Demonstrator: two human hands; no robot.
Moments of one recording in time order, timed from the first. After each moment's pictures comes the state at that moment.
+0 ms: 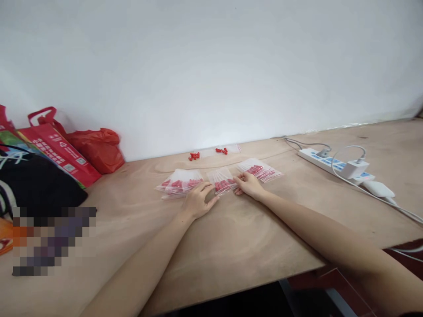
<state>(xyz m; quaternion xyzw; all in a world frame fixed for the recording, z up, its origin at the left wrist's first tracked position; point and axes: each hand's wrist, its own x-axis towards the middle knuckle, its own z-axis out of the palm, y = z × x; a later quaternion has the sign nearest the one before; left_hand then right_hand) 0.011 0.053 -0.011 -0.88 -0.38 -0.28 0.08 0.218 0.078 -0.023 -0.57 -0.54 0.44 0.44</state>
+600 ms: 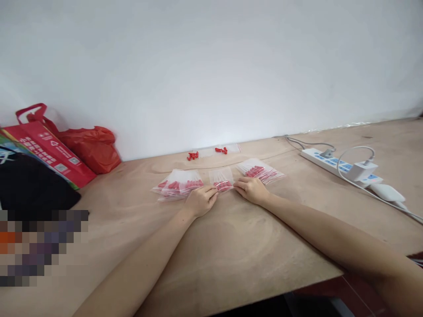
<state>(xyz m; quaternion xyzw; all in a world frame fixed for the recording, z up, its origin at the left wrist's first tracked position) 0.020 0.071 -0.017 -0.90 -0.32 -0.27 0.10 0.242 0.077 -0.031 -0.43 -0.85 -0.04 0.29</state>
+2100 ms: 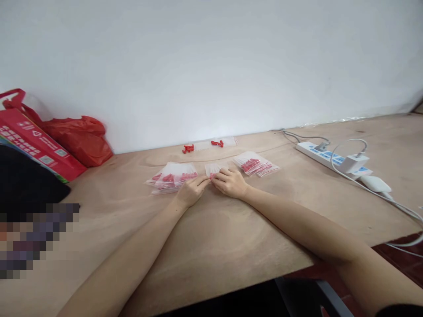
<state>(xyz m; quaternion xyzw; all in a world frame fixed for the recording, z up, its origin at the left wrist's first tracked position) 0.012 0.082 -0.013 -0.88 -0.19 -0.32 0.28 0.197 0.083 -0.026 -0.28 -0.84 -0.34 0.32</state>
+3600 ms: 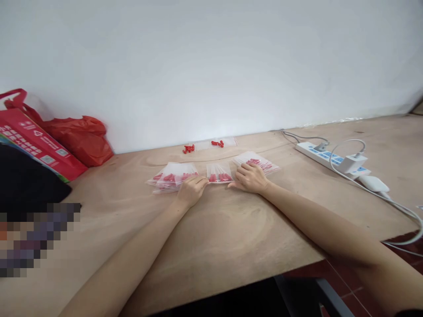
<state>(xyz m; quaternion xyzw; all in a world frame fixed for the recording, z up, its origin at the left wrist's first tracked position) 0.011 0.081 -0.016 -0.88 -0.27 -0.32 0.22 0.252 0.077 -0.022 -0.33 -0.84 -0.33 0.27</state>
